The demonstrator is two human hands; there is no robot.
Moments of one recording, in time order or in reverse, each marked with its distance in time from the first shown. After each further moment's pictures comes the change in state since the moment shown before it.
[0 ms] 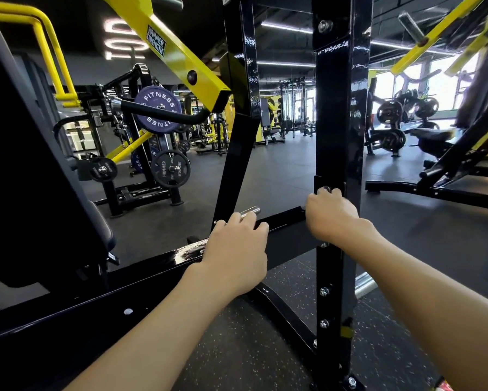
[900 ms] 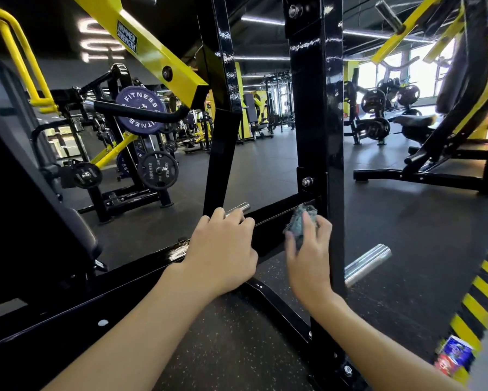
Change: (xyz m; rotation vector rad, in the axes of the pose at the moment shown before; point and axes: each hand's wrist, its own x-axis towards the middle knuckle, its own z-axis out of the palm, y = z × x) left_hand 0.008 0.002 0.006 -0.043 0.016 0.032; right_hand -0.045 -0.034 0.114 0.972 0.723 0.156
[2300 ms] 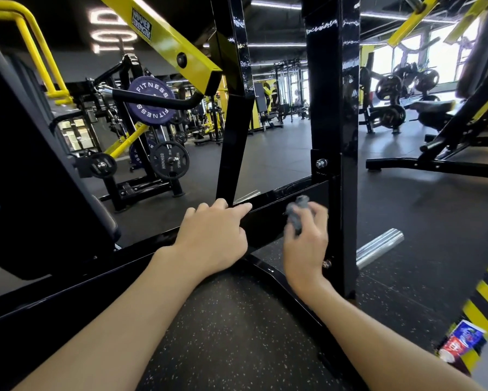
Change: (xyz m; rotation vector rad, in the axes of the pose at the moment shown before) left_hand -0.031 -0.026 -0.009 -0.111 -0.173 -0.166; right_hand -0.026 -0.029 0.014 0.118 0.051 0.034
